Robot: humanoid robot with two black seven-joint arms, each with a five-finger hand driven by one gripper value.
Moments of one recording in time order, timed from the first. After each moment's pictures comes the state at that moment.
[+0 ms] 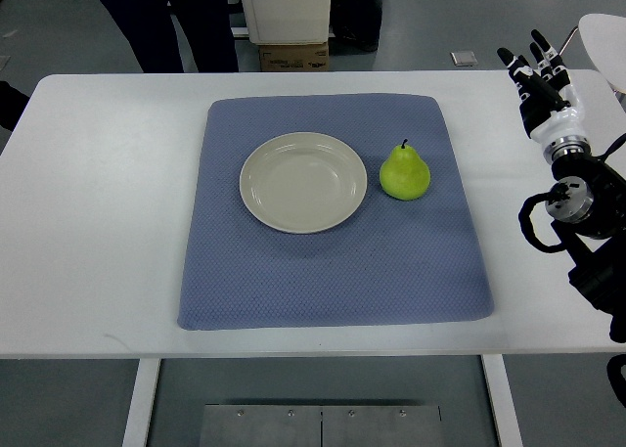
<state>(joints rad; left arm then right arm) -0.04 0.00 -0.11 -0.20 -0.09 0.11 -0.12 0.79 -0.15 0.99 0.61 -0.25 0.03 0.37</state>
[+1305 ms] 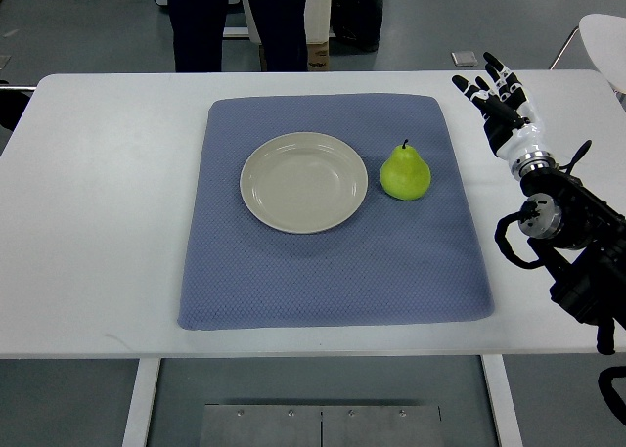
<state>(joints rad) -0.04 0.00 -0.11 -0.20 -0.09 0.11 -0.12 0.79 -0.12 0.84 0.60 -0.25 0.03 0.37</state>
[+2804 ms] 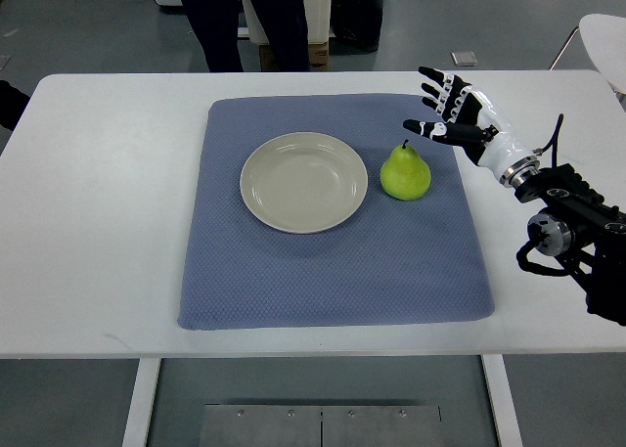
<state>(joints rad) -0.04 0.00 -0.11 -0.20 -0.10 0.11 -0.12 0.88 -0.22 0.40 0.61 -0.38 0.23 0.58</state>
